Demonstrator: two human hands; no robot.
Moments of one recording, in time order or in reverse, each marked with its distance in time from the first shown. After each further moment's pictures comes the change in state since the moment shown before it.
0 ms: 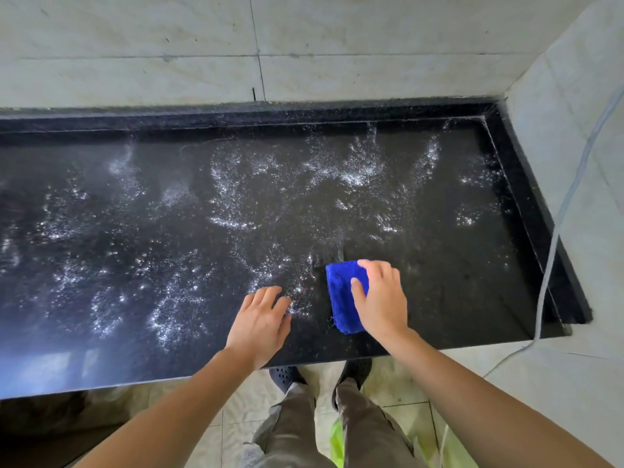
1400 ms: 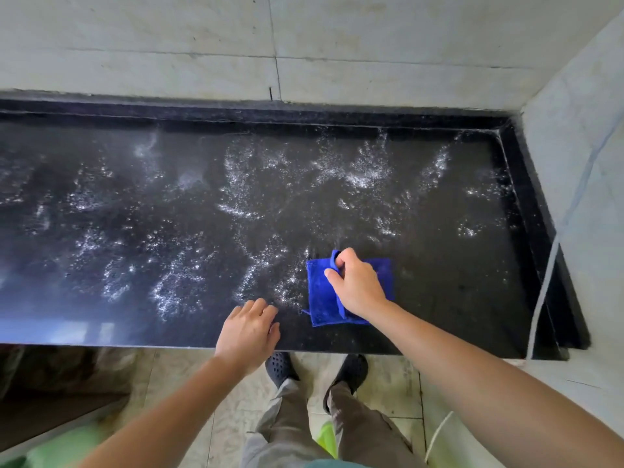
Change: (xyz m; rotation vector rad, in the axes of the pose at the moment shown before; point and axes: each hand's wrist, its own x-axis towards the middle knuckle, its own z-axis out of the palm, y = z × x) left_hand -0.036 0.037 -0.001 0.017 -0.063 -0.197; right_hand 0.023 -0.017 -0.025 0.213 -0.372 -0.066
